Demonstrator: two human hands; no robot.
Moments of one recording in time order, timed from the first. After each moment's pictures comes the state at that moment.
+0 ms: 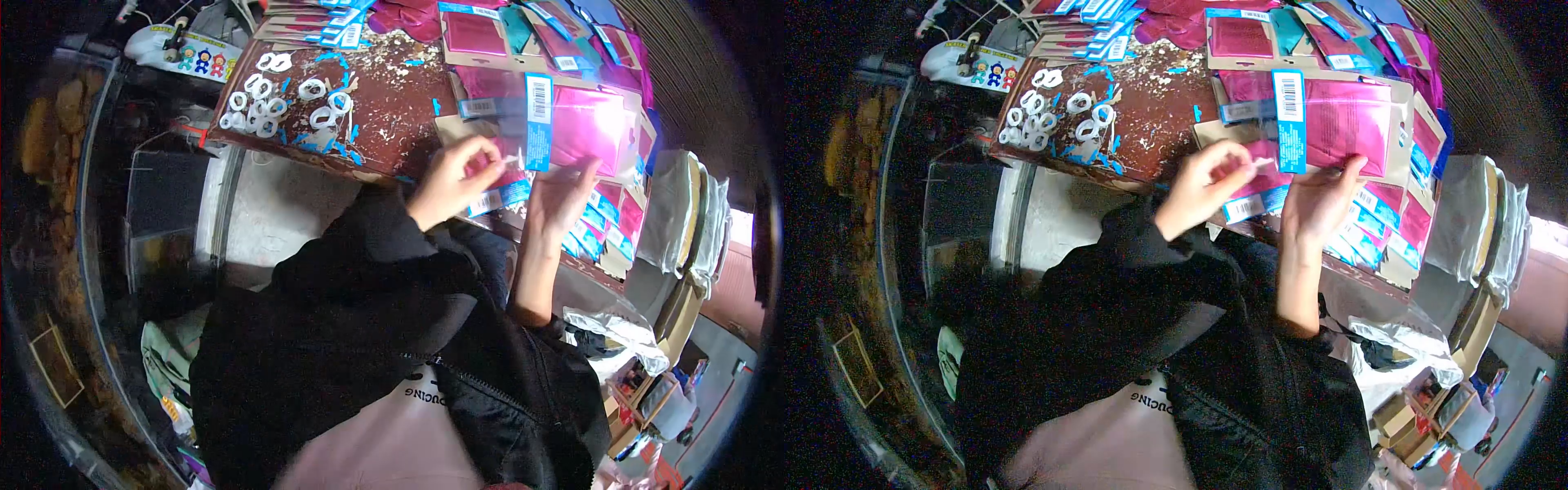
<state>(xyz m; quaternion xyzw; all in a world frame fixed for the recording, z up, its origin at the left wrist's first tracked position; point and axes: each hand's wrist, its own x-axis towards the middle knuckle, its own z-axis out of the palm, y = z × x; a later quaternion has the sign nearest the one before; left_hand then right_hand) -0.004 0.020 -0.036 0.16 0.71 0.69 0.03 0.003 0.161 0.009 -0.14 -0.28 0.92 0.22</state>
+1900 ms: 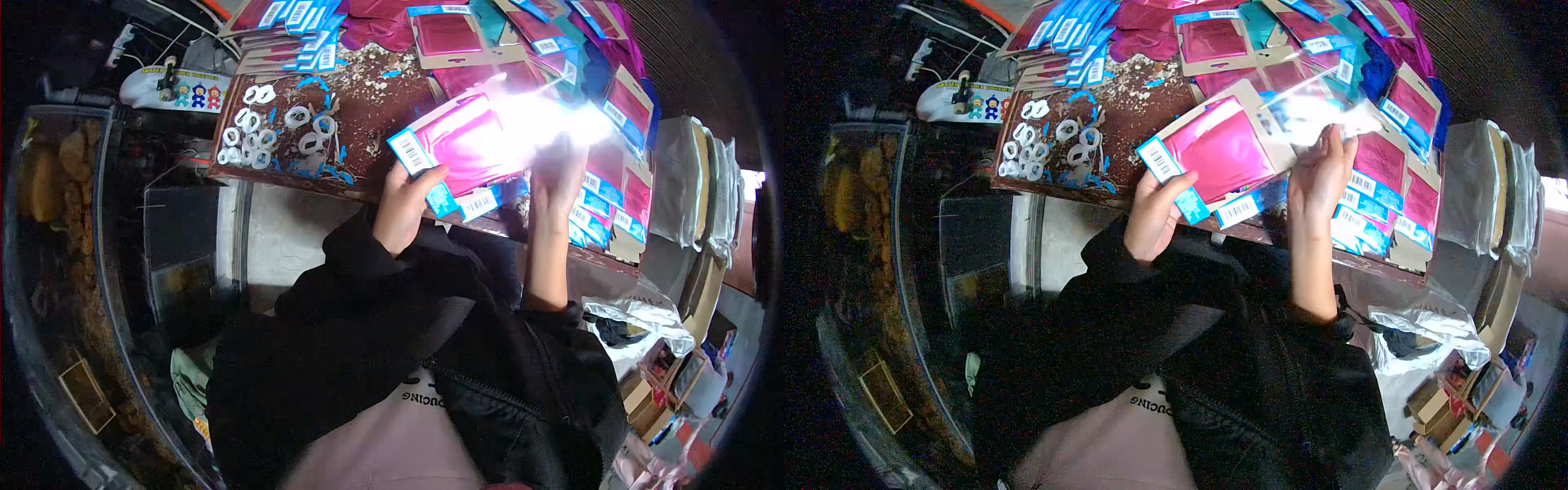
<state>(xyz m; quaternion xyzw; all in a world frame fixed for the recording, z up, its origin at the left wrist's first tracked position) 0.016 -0.006 -0.030 -0.10 0.47 0.86 0.17 -0.020 0.189 -0.010 -0.19 -0.39 0.87 0.24</state>
